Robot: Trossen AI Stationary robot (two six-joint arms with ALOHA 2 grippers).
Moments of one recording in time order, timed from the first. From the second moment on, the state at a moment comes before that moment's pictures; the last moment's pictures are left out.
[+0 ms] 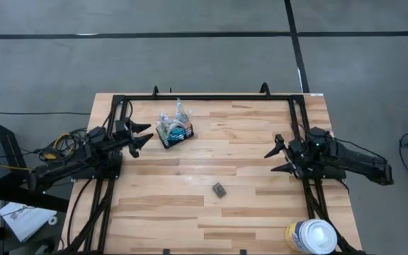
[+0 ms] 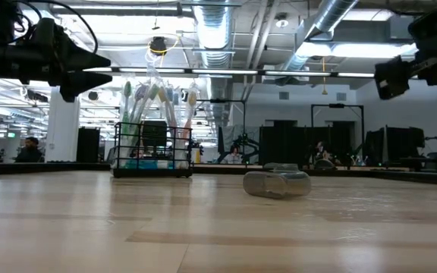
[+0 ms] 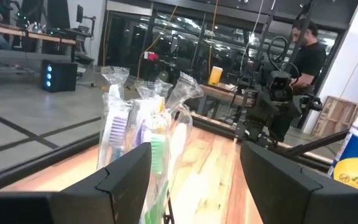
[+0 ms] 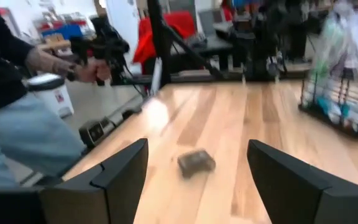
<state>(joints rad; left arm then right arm) 0.44 0.01 0.01 0.09 0.06 -0.25 -0.28 0.01 0.08 -0.18 -0.63 0.08</state>
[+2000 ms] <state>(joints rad) 0.44 0.13 0.01 0.10 -0.02 -0.27 -0.27 0.18 0.07 -0.14 -0.23 0.19</state>
